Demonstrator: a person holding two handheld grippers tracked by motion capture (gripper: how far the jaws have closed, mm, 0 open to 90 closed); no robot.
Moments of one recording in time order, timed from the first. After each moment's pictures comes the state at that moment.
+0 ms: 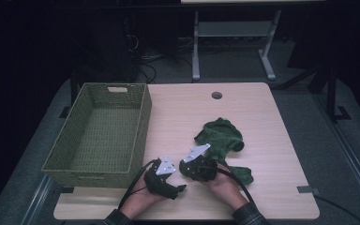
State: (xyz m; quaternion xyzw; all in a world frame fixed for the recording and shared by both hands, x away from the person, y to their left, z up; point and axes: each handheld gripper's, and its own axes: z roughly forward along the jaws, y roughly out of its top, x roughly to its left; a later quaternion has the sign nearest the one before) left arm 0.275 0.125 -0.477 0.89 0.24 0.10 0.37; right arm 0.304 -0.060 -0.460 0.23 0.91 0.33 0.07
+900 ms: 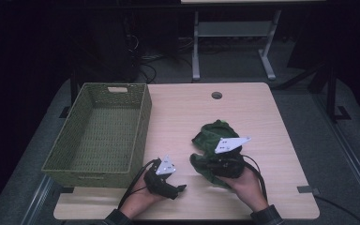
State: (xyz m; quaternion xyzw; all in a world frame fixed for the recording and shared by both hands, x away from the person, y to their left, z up) left arm 0.275 0.125 -0.478 0.89 0.24 0.10 0.38; right arm 0.287 -0.134 -0.410 0.27 0.84 0.47 0.03
